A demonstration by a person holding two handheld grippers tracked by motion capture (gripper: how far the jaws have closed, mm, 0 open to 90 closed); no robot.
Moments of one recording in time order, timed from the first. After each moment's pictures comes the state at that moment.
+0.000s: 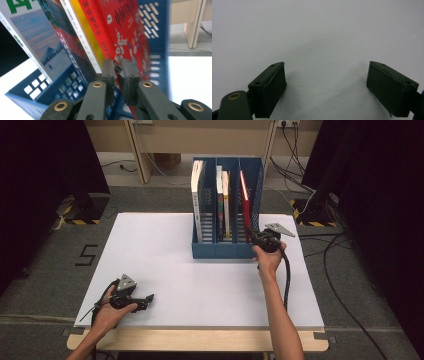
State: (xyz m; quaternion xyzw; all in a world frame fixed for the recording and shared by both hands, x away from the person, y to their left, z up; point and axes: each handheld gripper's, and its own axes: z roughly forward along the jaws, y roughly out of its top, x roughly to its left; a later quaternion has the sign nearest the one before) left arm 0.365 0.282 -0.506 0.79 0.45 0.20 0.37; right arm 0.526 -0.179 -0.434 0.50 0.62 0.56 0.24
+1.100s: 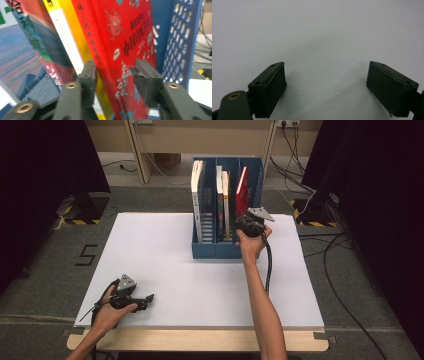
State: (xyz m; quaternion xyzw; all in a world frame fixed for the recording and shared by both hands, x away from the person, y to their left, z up) left arm 0.365 0.282 -0.506 0.79 0.45 0.20 0.37; right arm 0.562 -0.131 -0.410 0.51 0.61 0.51 0.32
